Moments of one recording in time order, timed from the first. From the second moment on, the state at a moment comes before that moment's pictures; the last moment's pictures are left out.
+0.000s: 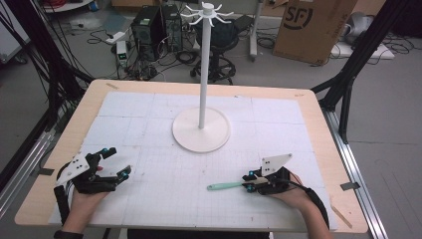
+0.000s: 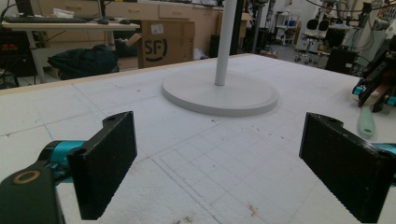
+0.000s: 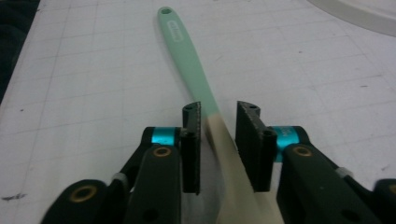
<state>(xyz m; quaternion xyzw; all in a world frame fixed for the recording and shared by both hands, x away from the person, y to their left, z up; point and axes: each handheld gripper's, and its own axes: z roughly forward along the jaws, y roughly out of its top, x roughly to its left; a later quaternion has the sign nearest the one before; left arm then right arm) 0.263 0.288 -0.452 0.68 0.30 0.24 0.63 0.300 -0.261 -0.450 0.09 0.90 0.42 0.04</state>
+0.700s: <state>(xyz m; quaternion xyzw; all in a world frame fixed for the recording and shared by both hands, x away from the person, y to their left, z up) 0.263 0.287 -0.452 0.68 0.30 0.24 0.63 0.300 -0.258 -0.448 0.09 0.91 0.41 0.04</state>
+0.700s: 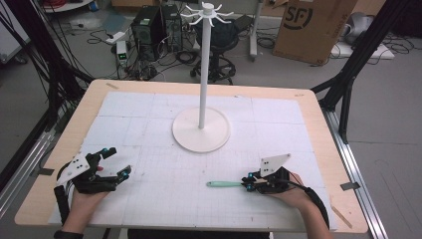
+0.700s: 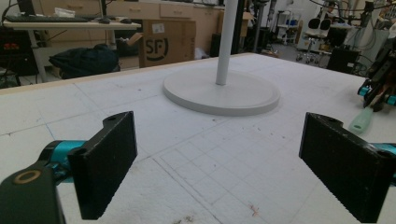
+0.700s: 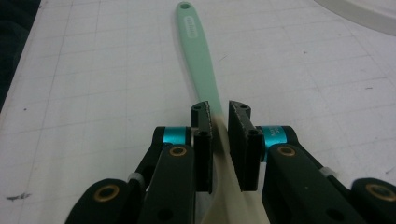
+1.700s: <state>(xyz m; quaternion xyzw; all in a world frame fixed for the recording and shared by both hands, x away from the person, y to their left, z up) 0.263 0.287 -0.452 0.68 0.30 0.24 0.63 0.300 -0.269 -0.409 0.20 0.86 0.47 0.08</state>
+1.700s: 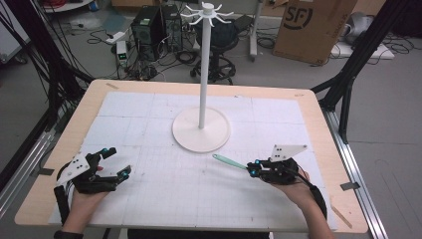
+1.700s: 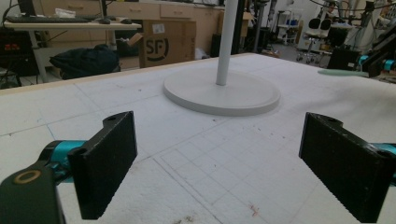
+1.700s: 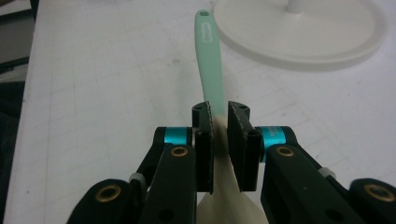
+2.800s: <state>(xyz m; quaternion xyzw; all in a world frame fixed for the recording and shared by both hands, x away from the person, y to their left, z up) 0.263 0.287 -0.452 0.68 0.30 0.24 0.63 0.329 -0.281 -0.220 0.24 0.81 0.52 0.12</state>
